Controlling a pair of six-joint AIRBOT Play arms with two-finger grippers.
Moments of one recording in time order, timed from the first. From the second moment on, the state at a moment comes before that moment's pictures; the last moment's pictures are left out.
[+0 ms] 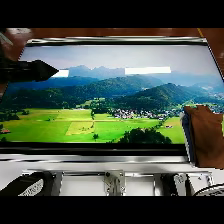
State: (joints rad) left arm -0.09 -1.07 1.42 0.95 -1.11 -1.40; right arm -1.25 -0.88 1.04 -1.18 1.28 1.60
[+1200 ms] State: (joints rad) left arm -0.40 -1.45 1.42 1.41 -1.33 -1.49; right arm 0.06 -1.24 1.23 -1.51 1.43 1.64
